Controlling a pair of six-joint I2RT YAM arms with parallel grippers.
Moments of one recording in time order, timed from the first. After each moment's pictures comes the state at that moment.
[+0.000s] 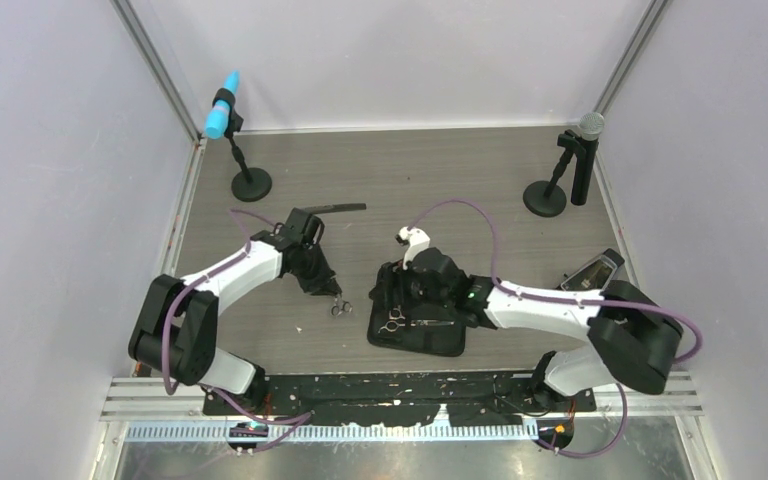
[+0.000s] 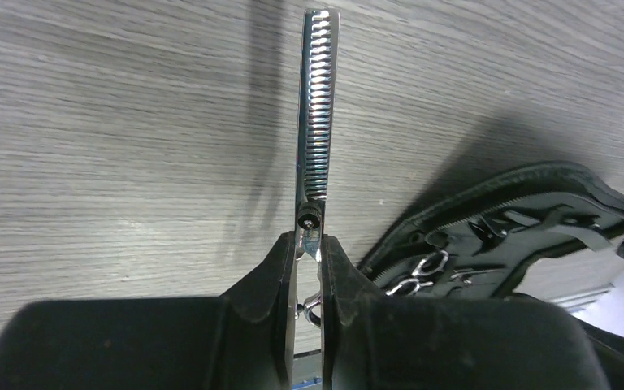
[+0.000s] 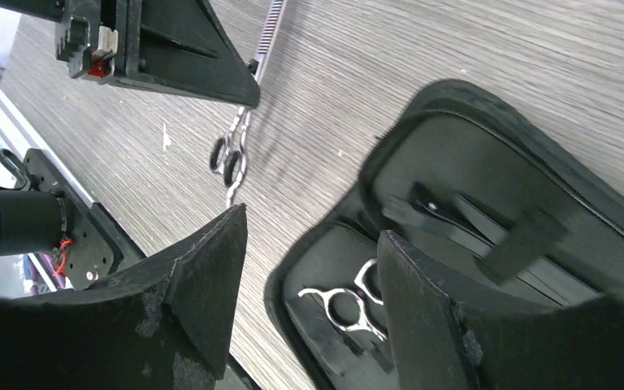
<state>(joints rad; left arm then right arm) -0.41 1.47 0.82 -0.57 0.18 -0.86 0.96 1.35 0.65 0.15 0.03 0.58</state>
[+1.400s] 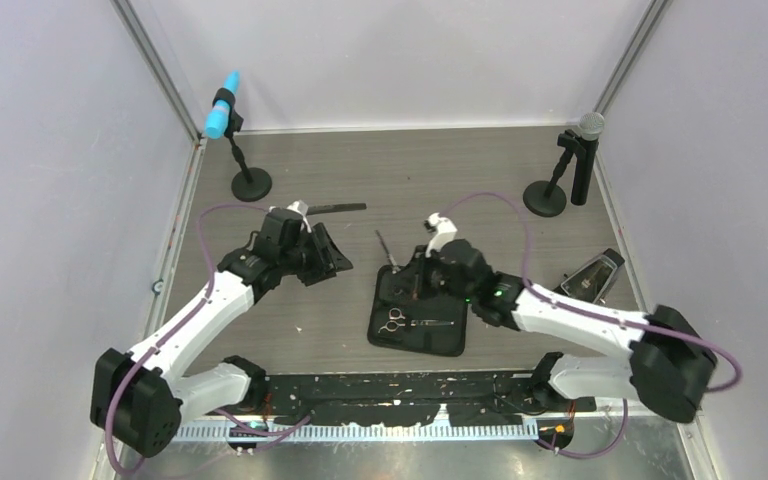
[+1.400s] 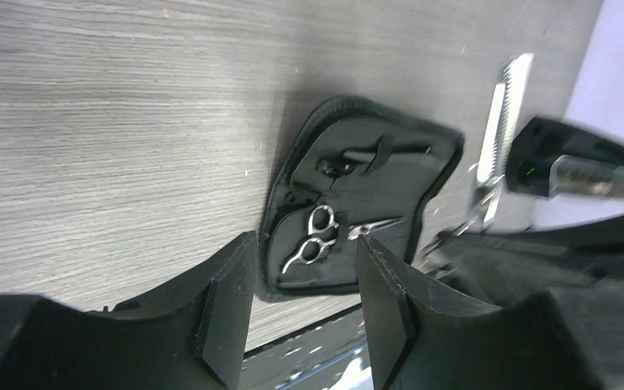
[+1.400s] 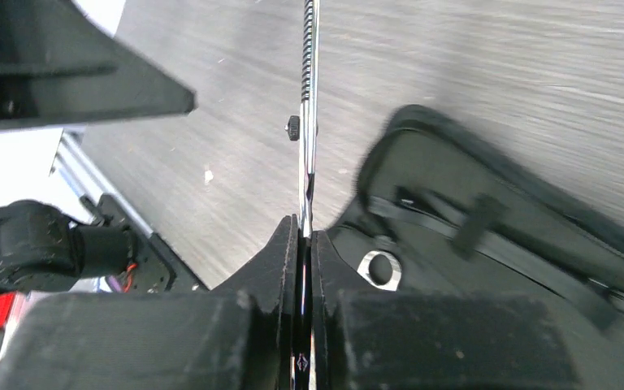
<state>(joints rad) -0.45 1.08 0.77 -0.46 0.21 -0.88 0.91 1.24 0.64 0.14 -0.02 0.68</state>
